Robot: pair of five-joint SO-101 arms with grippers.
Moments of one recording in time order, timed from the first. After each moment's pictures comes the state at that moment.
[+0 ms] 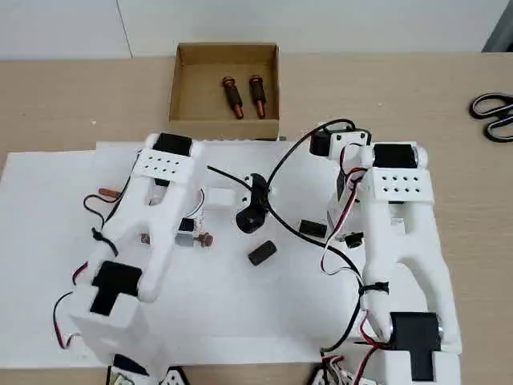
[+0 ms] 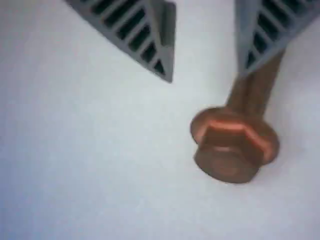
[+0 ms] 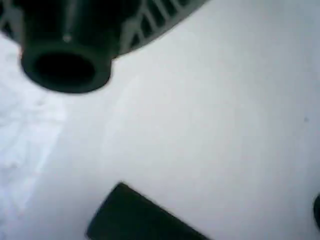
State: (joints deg) left arm 9.1 15.0 5.9 94.7 -76.8; right arm -2.5 -8.2 14.2 92.0 14.5
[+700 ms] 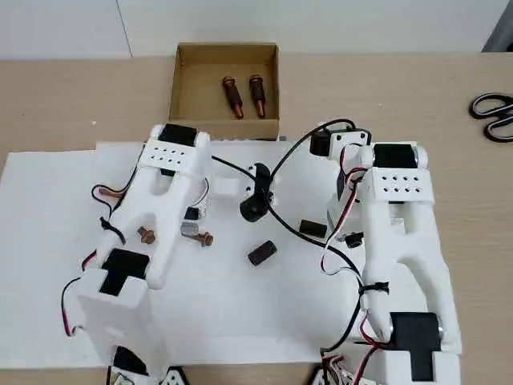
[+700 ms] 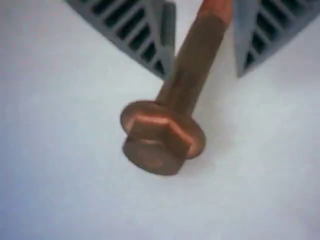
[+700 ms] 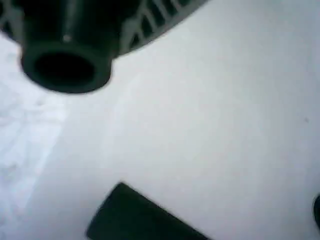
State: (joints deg) left arm 9.1 21.8 -2.7 95.8 -76.8; right arm -2.5 -8.2 14.2 92.0 14.5
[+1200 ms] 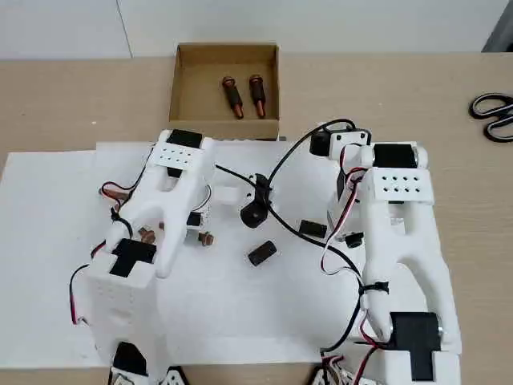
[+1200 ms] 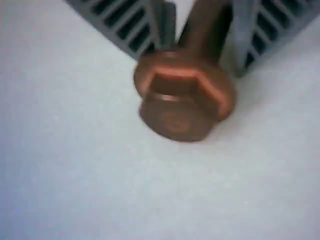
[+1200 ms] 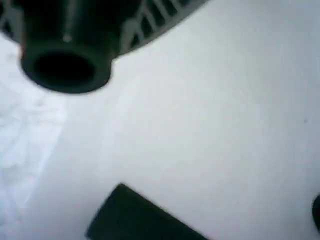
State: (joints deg) left arm 9.4 29.5 -4.4 96.0 -76.8; right arm -2.5 -8.2 14.2 92.0 14.5
